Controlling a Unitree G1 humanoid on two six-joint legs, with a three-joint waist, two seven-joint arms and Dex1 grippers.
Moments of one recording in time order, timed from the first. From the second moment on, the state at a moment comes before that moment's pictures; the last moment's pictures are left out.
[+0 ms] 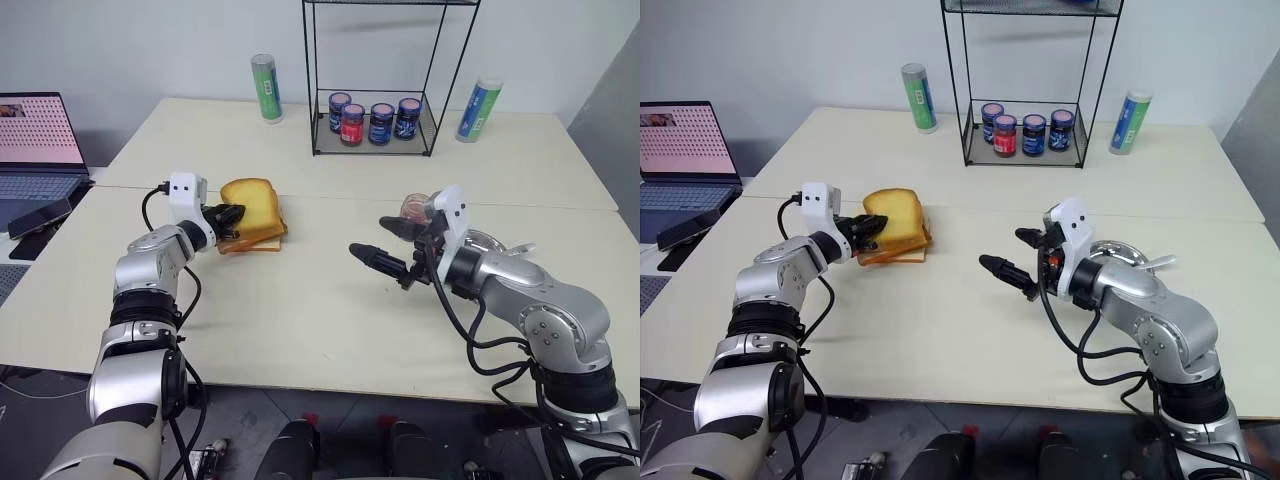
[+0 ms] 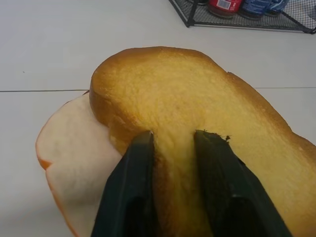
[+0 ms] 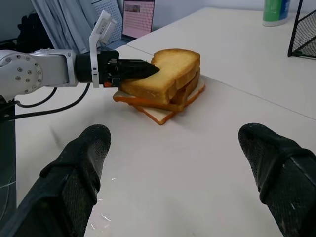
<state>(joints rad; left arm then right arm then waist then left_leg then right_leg) -0.81 0.51 0.22 0.74 -0.27 0.39 -0.61 -0.47 -0.45 0.04 -0.46 0.72 0.90 0.42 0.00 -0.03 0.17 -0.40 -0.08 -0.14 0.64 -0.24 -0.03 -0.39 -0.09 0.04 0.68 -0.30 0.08</state>
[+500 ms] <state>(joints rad) -0.82 0.48 0.21 0.55 -0.34 0.54 -0.69 -0.48 -0.42 -0.02 -0.47 0.73 0.93 0.39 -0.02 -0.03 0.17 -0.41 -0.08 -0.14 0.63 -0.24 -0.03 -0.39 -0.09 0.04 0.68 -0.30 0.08</state>
